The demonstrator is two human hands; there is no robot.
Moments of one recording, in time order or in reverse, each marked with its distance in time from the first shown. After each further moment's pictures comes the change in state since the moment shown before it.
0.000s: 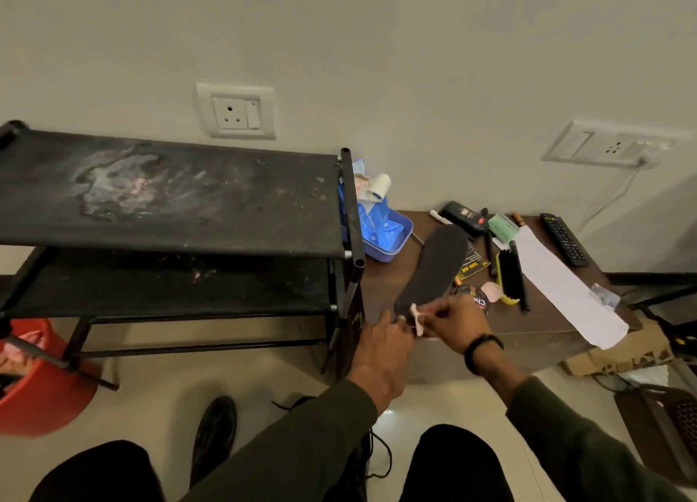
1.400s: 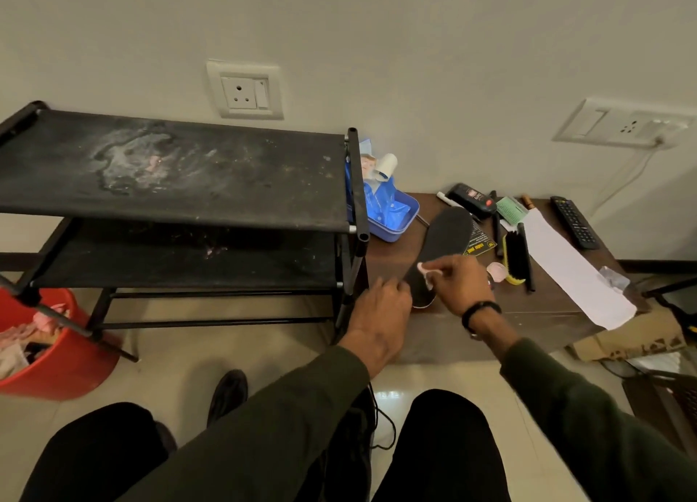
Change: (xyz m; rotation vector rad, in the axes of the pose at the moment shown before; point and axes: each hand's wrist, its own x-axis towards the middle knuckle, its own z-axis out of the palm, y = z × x) left_hand -0.002 -0.011 -0.002 -0.320 0.262 -0.123; right_hand 0.007 -0.016 -0.009 -0.133 0.187 -0.159
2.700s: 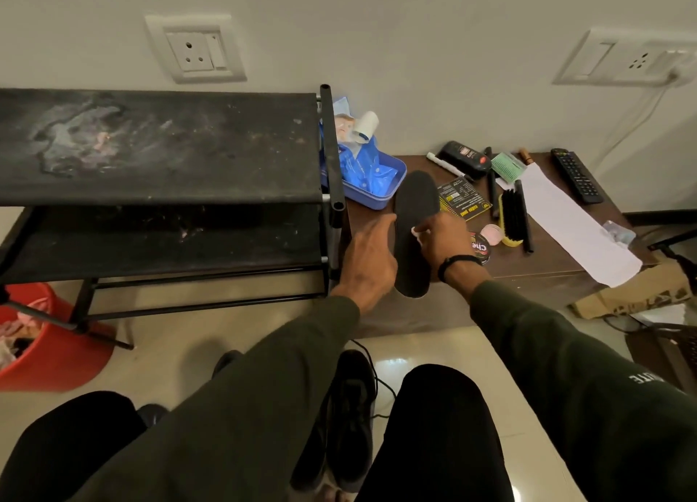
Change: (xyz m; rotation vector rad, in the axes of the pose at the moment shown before) left_hand 0.043 -0.008 0.011 -0.533 0.178 -0.178; right_hand 0.045 0.024 0.025 -0.246 -0.058 -0.018
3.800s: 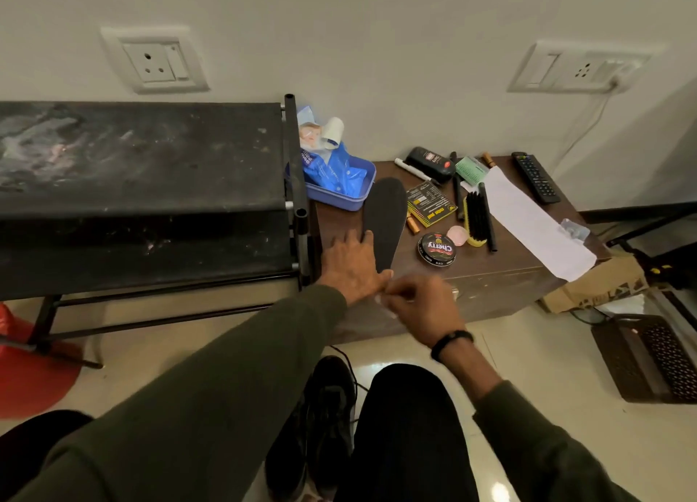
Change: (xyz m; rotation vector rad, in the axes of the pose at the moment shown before) left_hand 0.020 0.017 0.020 0.700 -0.352 -0.045; right_hand -0.126 -0.003 -0.019 0.422 -0.051 0.089
